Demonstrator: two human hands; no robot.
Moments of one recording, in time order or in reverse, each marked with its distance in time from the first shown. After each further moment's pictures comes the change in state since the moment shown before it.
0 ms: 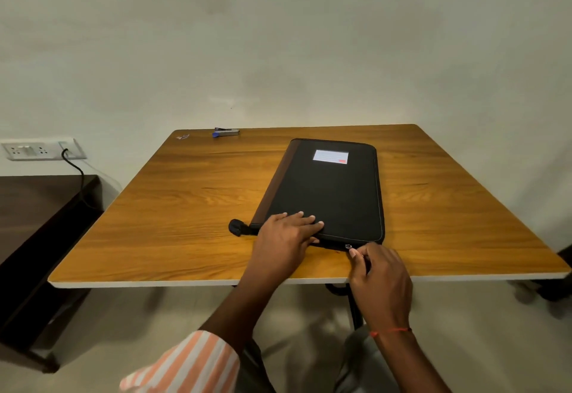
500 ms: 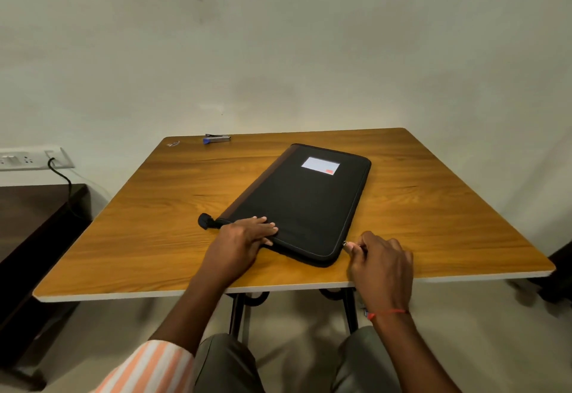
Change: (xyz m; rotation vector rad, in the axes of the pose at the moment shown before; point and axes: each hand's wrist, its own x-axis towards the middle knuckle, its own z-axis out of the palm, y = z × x) left_hand -0.023 -0.064 -0.021 -0.222 0.072 -0.068; right_hand 0.028 0.004 -0.008 -0.210 -0.053 0.041
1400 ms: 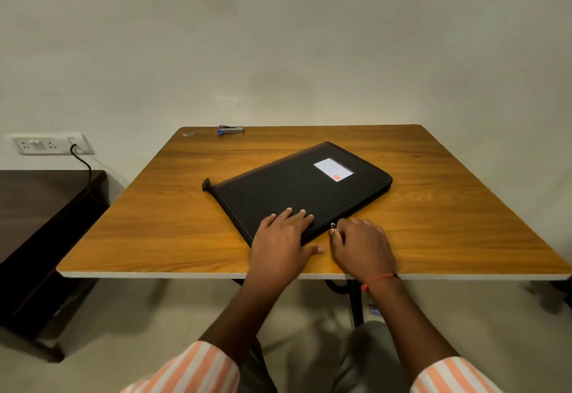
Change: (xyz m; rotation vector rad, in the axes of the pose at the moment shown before) left_hand 0.005 0.081 0.024 0.298 -0.191 -0.235; right_hand 0.026 -0.024 0.023 -0.050 -0.350 -0.244
